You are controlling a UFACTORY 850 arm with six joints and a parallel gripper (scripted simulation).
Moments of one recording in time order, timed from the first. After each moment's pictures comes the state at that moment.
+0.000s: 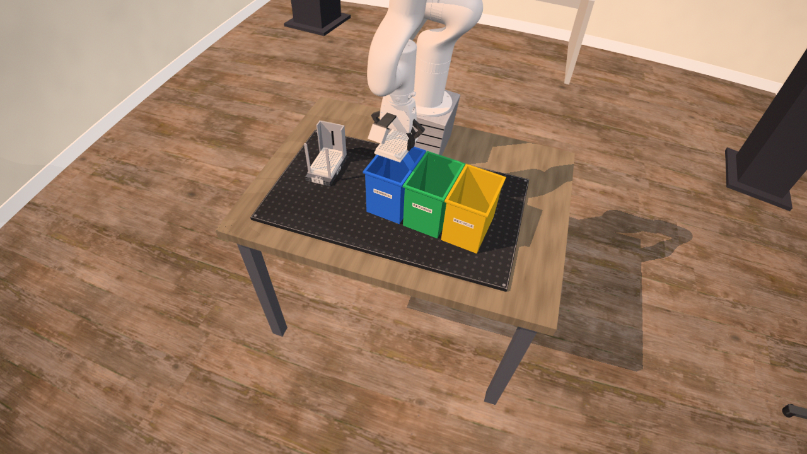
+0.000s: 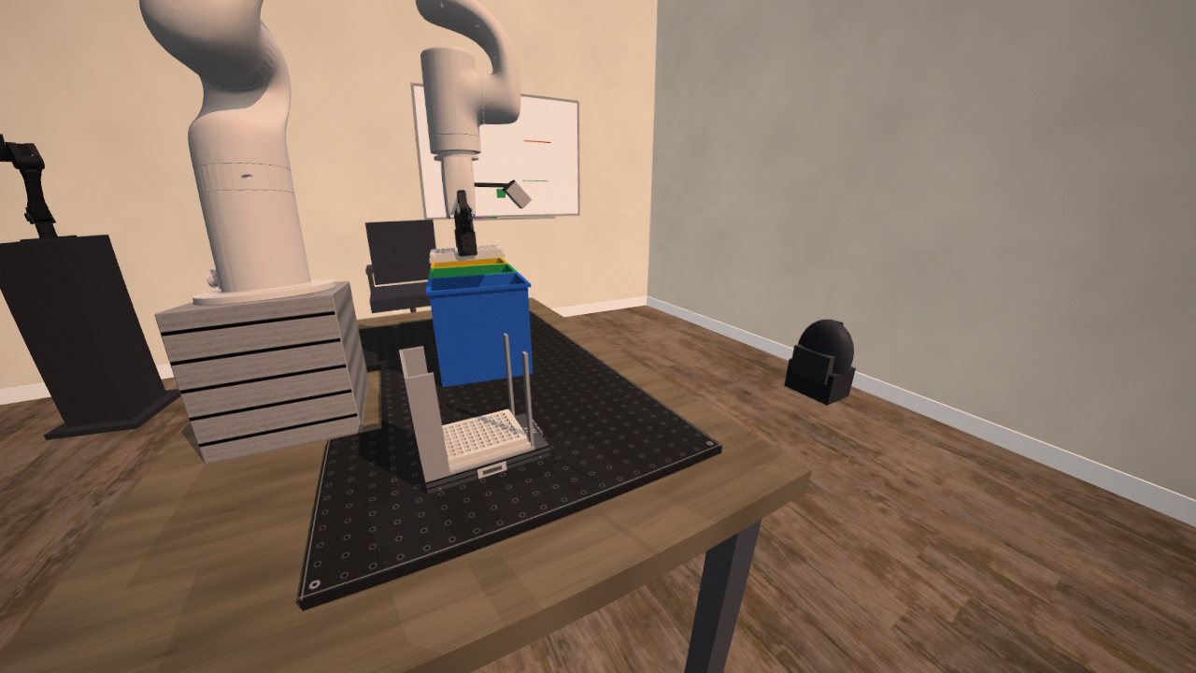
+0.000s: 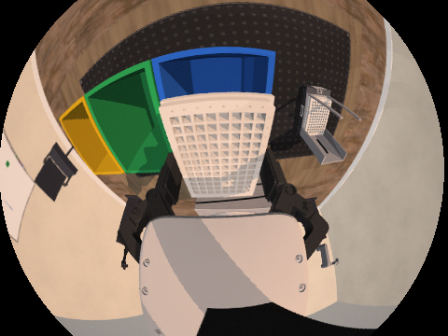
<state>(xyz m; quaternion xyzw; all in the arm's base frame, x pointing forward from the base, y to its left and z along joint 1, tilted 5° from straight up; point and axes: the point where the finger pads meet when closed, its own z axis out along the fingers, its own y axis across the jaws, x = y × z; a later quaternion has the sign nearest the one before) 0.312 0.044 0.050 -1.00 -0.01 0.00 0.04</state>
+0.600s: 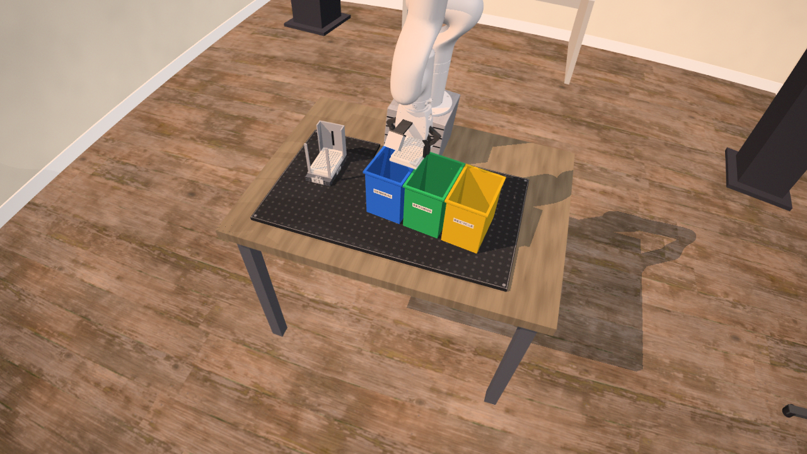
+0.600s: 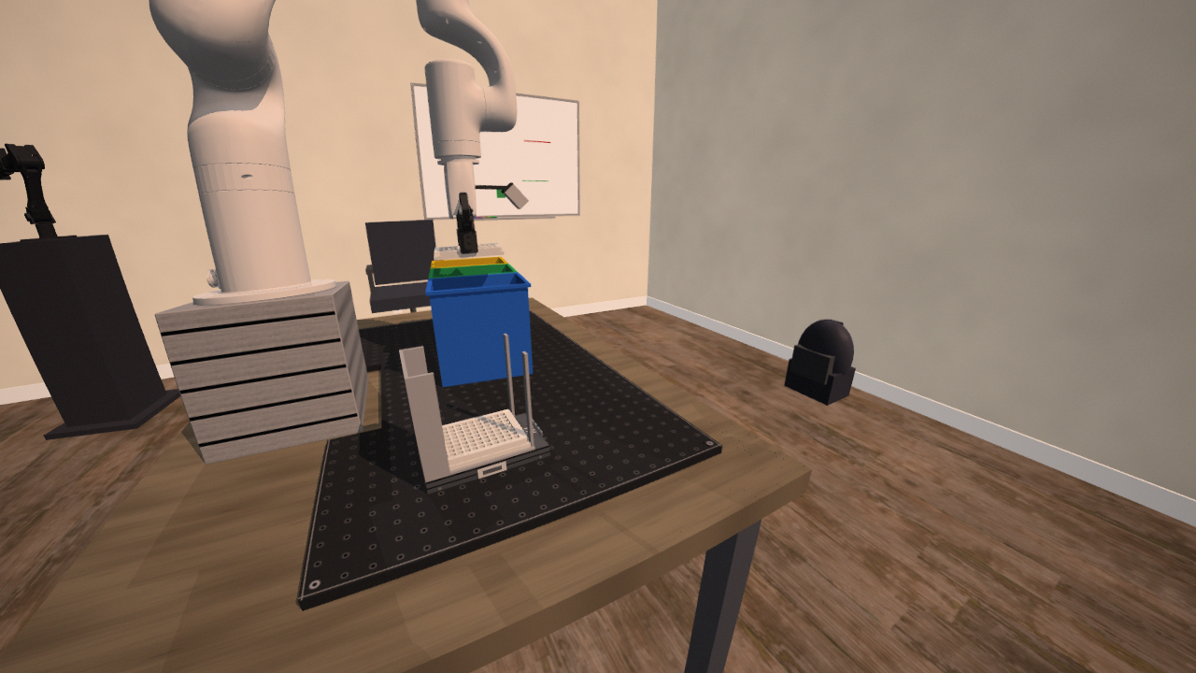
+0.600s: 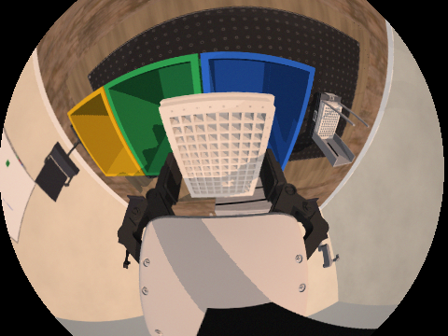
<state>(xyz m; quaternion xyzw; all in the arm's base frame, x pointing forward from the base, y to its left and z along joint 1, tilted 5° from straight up) 0.315 0.097 0.052 -1.00 -0.01 -0.01 0.04</state>
